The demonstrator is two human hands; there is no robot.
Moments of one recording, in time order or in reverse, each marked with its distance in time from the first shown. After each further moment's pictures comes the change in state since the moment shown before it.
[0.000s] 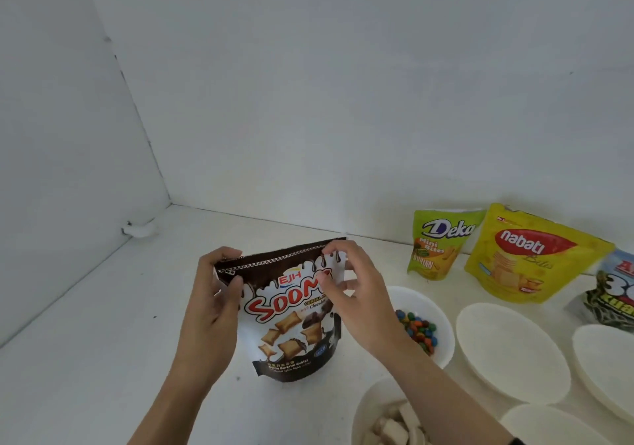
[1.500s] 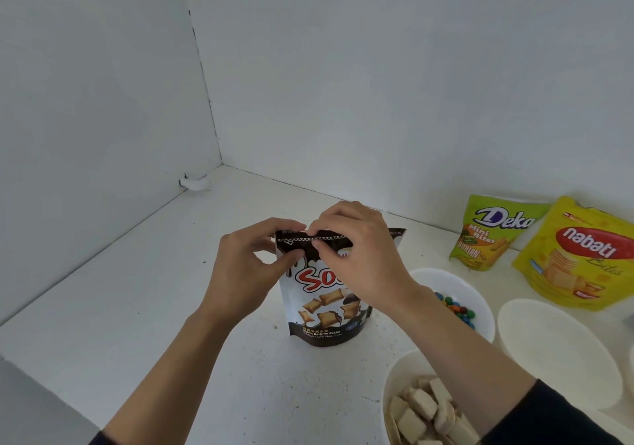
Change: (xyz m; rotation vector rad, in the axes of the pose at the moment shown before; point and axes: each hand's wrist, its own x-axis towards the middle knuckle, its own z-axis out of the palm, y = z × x) left_hand 0.006 -0.006 -0.031 0.336 -0.025 0.220; right_hand 0.017 -0.046 0.036 -0.380 -0.137 -0.427
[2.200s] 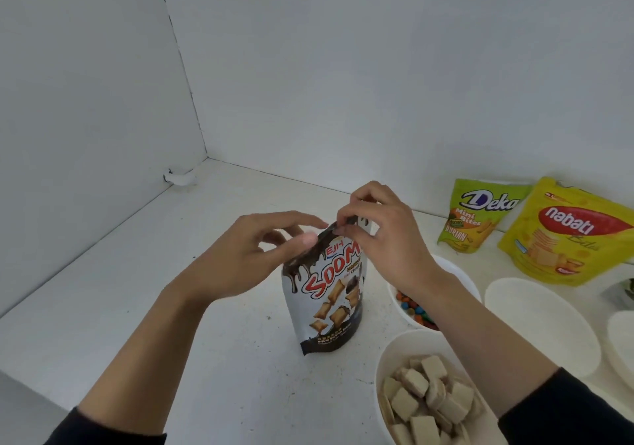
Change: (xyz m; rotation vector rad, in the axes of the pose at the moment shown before) left_hand 0.020 0.023 -0.014 -0.083 -0.498 0.058; right_hand -0.013 0.026 -0.030 -0.022 0.009 0.089
